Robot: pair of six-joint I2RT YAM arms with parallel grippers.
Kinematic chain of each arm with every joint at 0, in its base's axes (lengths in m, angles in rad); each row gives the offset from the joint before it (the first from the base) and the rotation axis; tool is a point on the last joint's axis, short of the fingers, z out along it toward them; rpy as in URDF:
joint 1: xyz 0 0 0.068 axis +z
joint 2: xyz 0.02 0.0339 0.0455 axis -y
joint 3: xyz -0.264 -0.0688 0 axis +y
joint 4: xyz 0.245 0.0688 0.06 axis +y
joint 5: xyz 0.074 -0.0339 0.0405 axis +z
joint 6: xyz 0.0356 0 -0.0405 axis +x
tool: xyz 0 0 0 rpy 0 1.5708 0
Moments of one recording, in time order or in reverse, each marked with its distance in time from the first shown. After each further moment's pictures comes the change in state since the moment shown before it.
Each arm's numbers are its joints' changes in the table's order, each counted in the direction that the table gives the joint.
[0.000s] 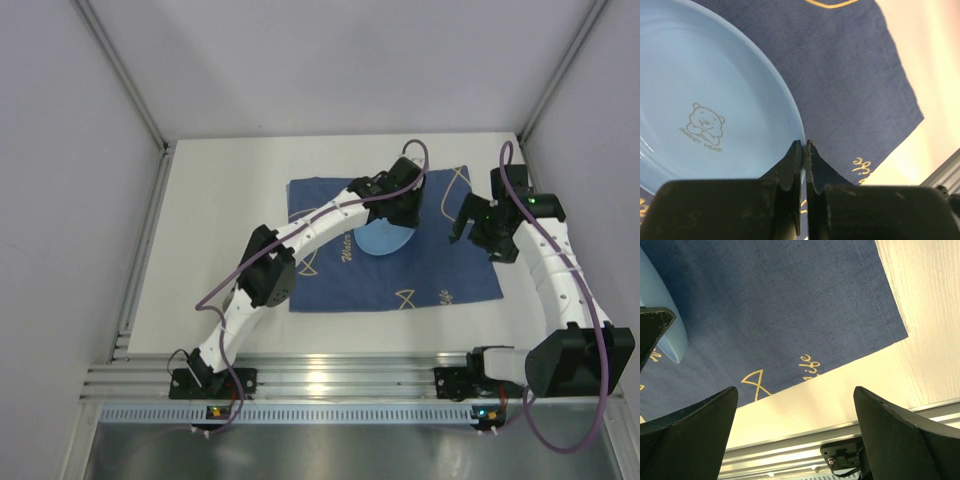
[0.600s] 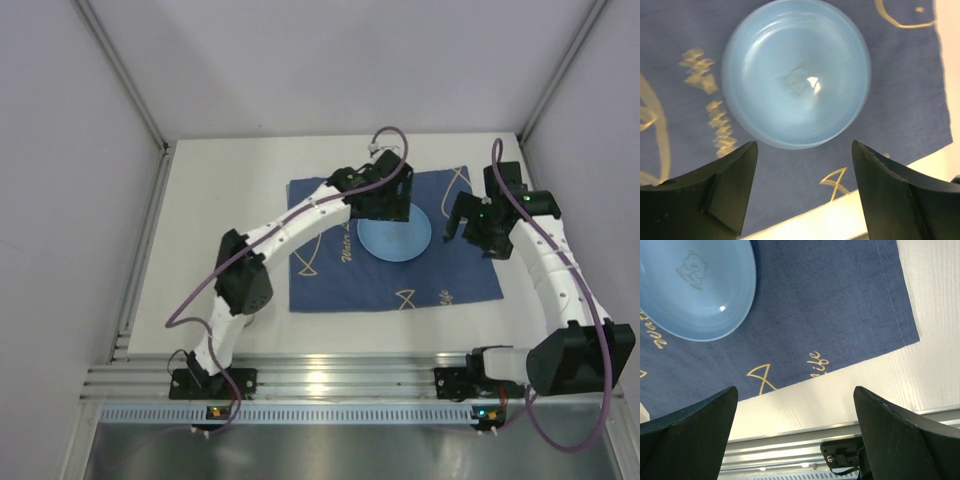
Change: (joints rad) left arm -0.006 0.122 0.032 0.150 0.239 -0.102; right arm 0.040 -0.015 -0.012 0.006 0.022 -0.016
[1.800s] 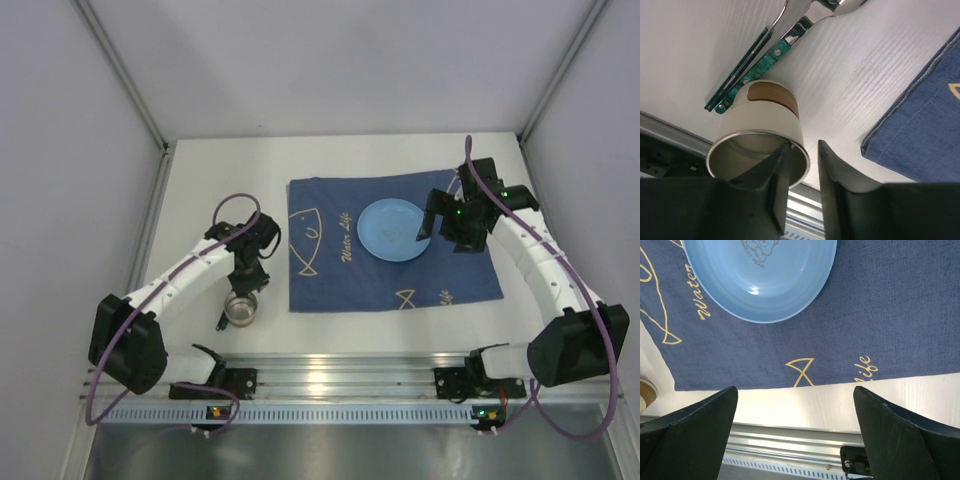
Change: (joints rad) left arm 0.381 0.899 1.209 0.283 0.126 -0.393; right arm 0.146 -0.060 -0.027 -0.076 0.125 0.012
